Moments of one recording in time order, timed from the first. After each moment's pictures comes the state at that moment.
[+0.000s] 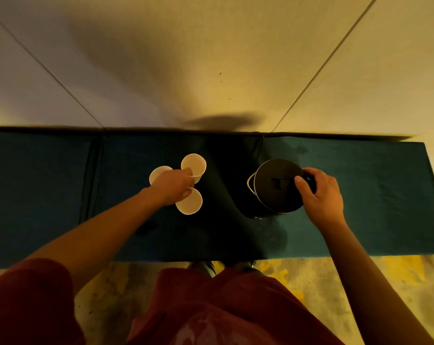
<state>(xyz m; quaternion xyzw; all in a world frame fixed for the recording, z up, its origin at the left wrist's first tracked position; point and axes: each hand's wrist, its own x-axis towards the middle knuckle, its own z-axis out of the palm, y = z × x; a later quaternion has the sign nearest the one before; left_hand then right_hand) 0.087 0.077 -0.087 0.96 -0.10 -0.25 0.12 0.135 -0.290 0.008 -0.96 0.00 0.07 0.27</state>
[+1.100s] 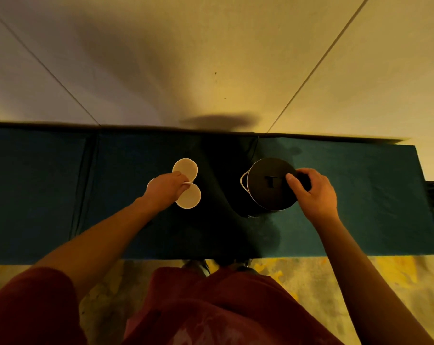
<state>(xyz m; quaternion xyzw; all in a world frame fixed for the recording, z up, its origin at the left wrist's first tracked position) 0.063 0.067 -0.092 0.96 0.03 -0.20 0.22 0.141 -0.297 0.008 -0.96 0.00 0.08 0.28</state>
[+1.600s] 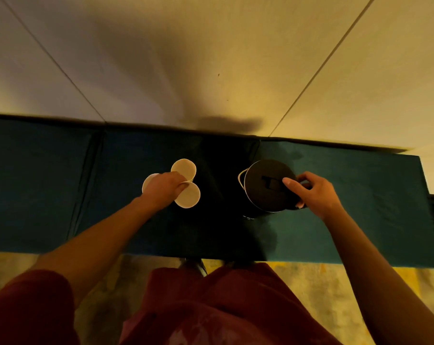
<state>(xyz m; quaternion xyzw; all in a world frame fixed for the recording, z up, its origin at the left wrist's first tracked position) 0.054 0.059 -0.076 0.95 0.08 -0.19 0.22 0.159 -0.311 0.015 -0.91 0.01 0.21 0.36</state>
